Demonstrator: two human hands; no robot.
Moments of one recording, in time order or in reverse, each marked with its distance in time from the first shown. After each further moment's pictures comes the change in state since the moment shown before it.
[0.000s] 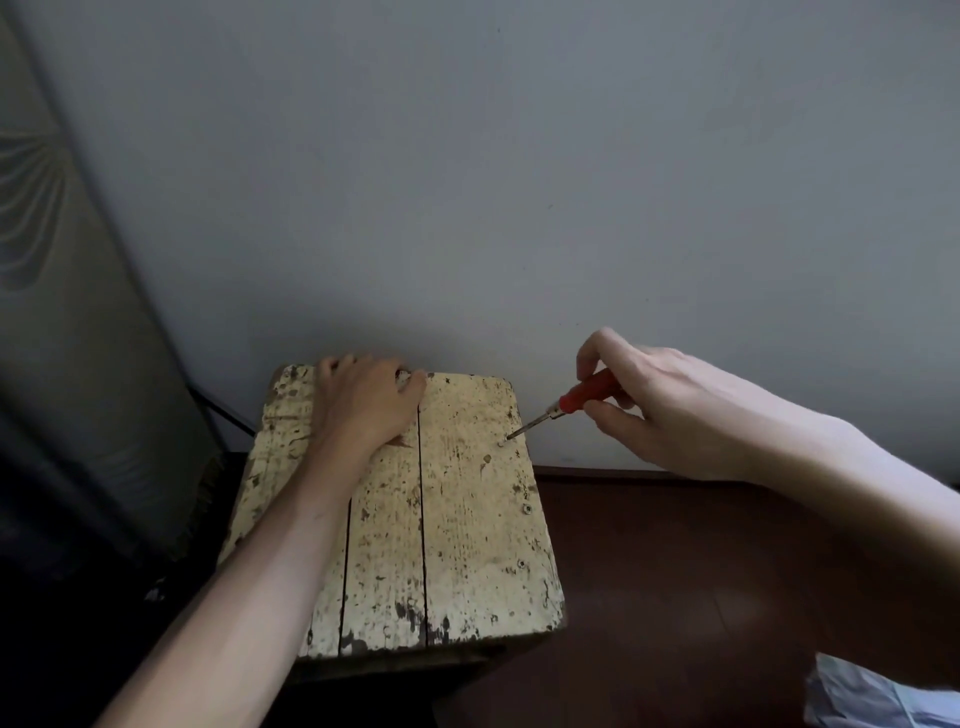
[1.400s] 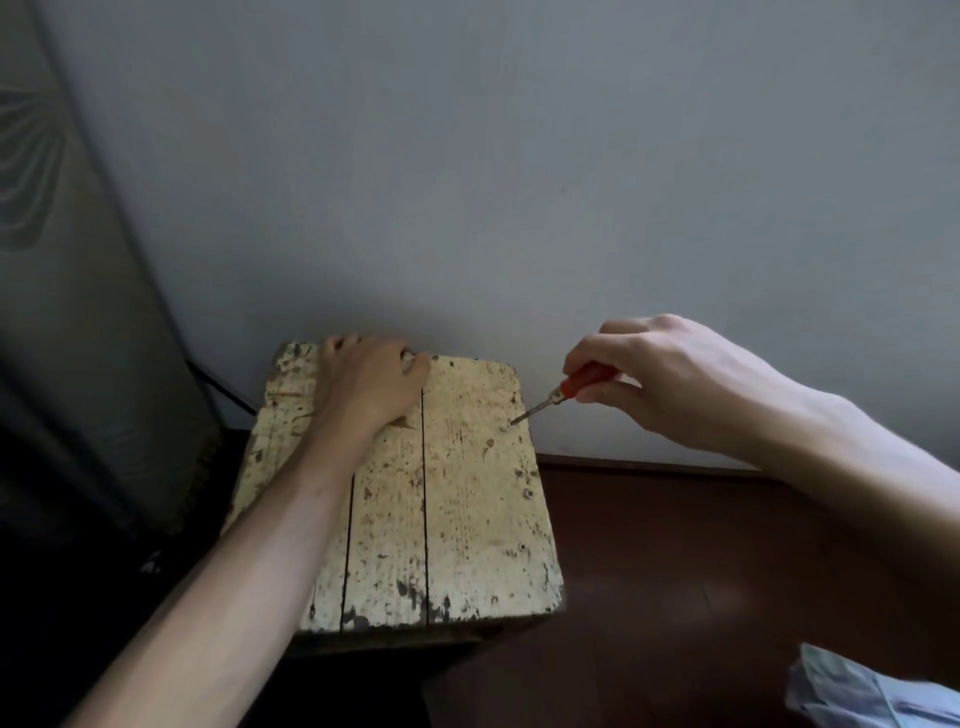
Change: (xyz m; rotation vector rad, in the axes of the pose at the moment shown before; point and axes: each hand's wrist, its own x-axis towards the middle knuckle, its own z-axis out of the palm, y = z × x) left_hand 0.001 -0.002 0.003 -0.012 0.017 0.020; right_hand 0.015 -0.003 -0.003 -0.139 0.077 -0.118
